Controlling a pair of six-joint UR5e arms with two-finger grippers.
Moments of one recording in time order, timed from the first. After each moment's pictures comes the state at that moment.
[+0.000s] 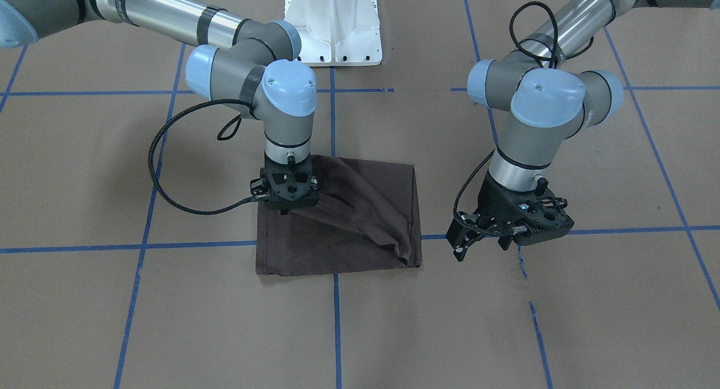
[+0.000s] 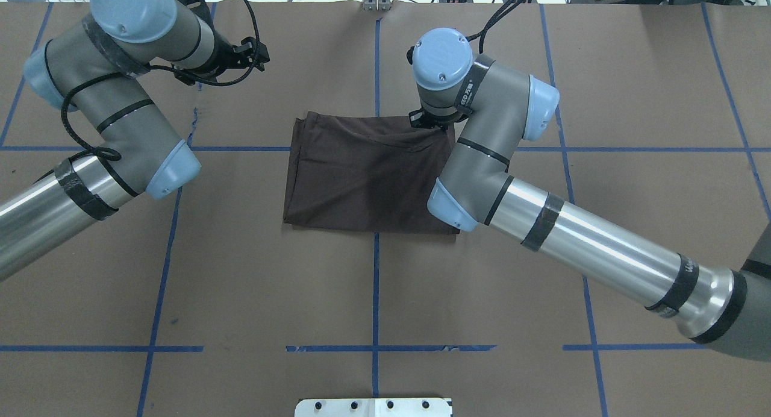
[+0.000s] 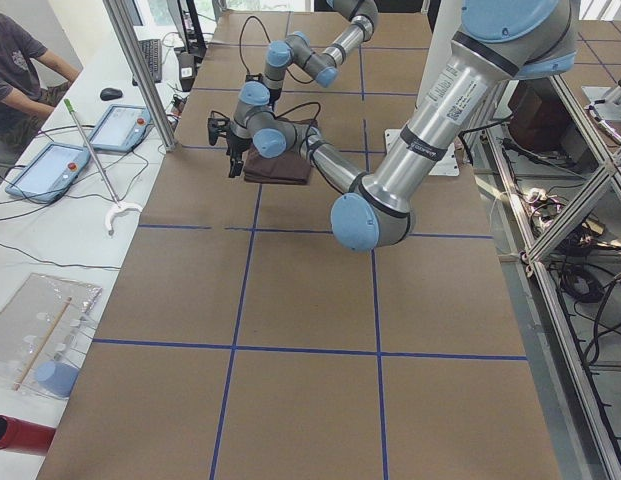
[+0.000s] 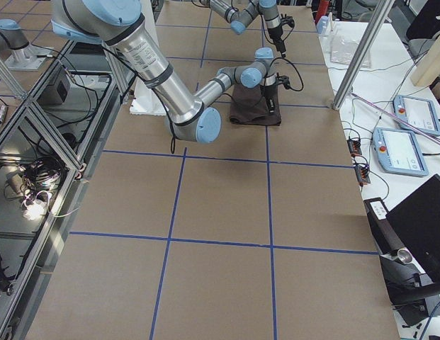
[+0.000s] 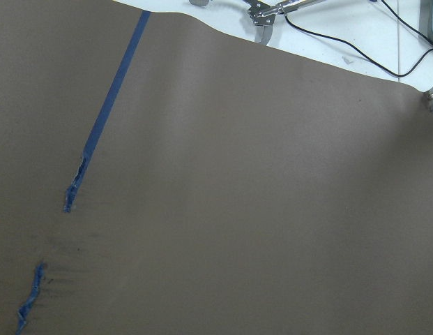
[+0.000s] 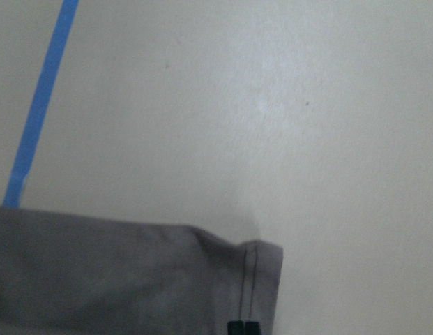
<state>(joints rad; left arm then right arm) -0.87 -2.20 -1.48 -1.95 -1.83 -1.27 0.70 -0.71 1.22 -1.42 1.72 0.88</state>
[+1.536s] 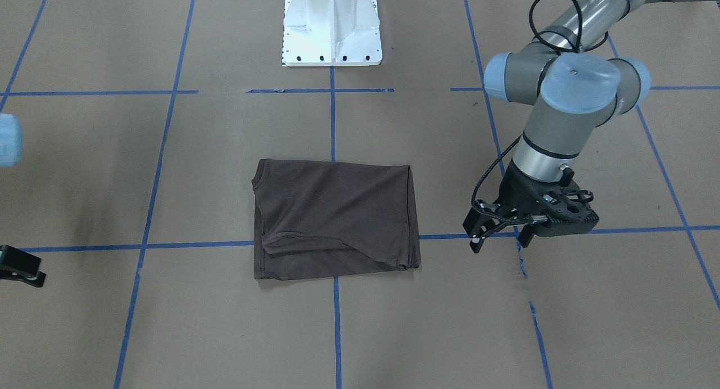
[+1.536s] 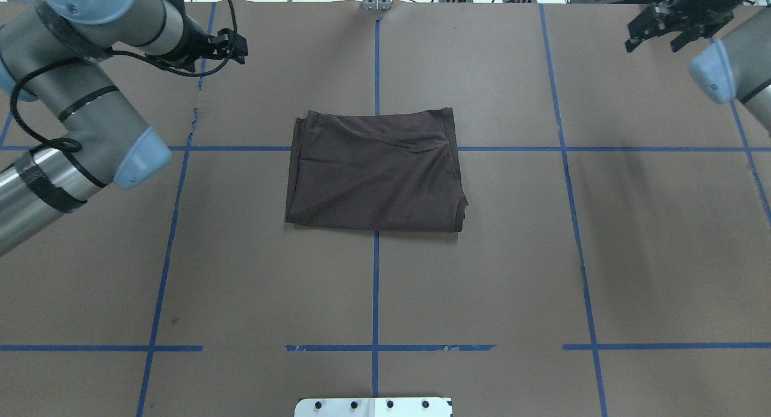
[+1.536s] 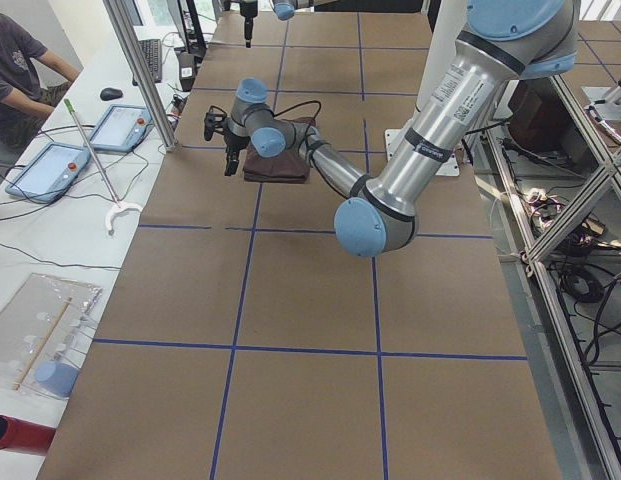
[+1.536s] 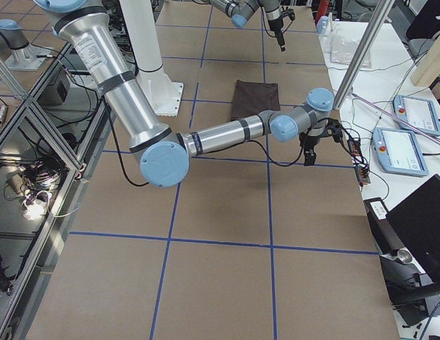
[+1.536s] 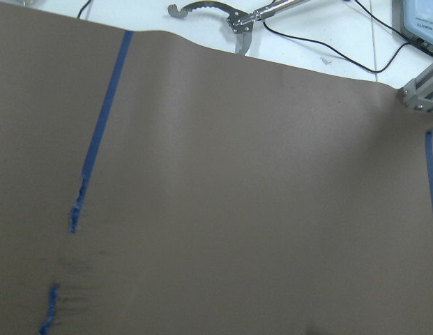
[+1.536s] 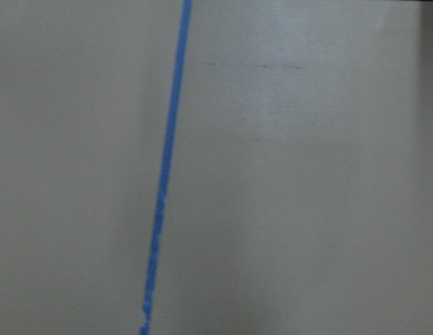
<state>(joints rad) -0.95 -2.12 -1.57 -1.93 -1.91 -1.06 1.28 -1.11 1.36 -1.37 2.31 0.42</state>
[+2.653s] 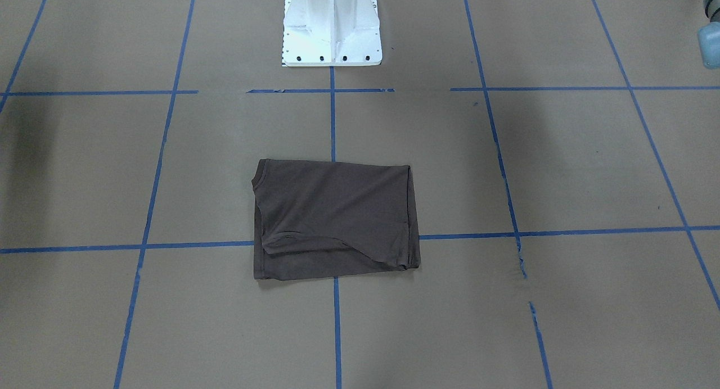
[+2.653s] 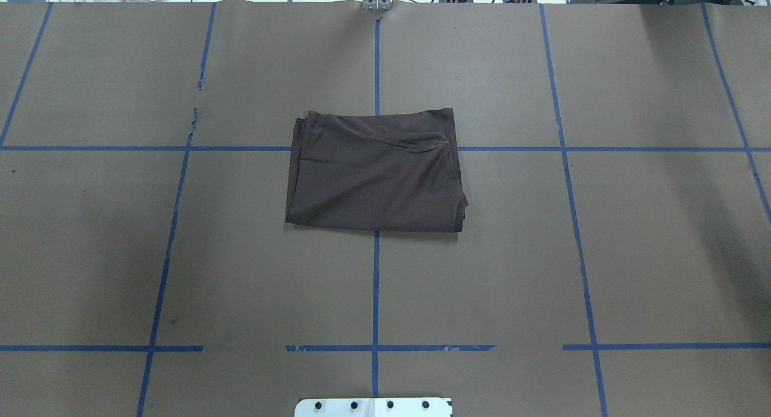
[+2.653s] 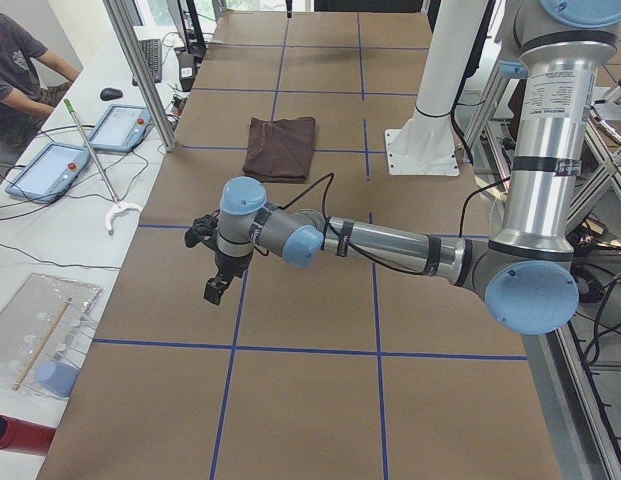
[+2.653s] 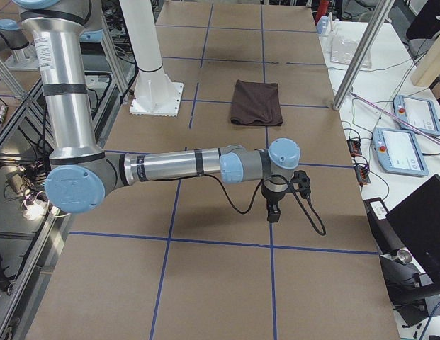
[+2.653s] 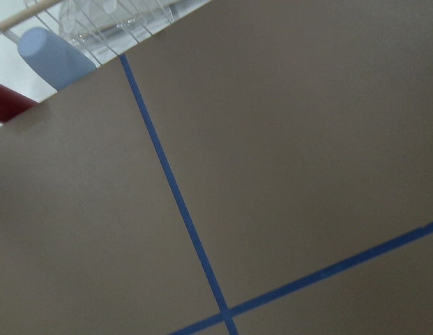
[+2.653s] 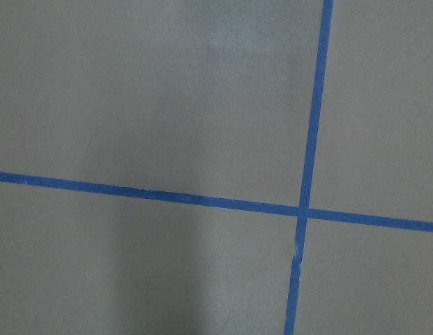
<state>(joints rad) -1.41 -1.62 -1.66 -1.87 -2.17 0.02 1.45 -1.47 1.60 -1.55 2.34 0.09</state>
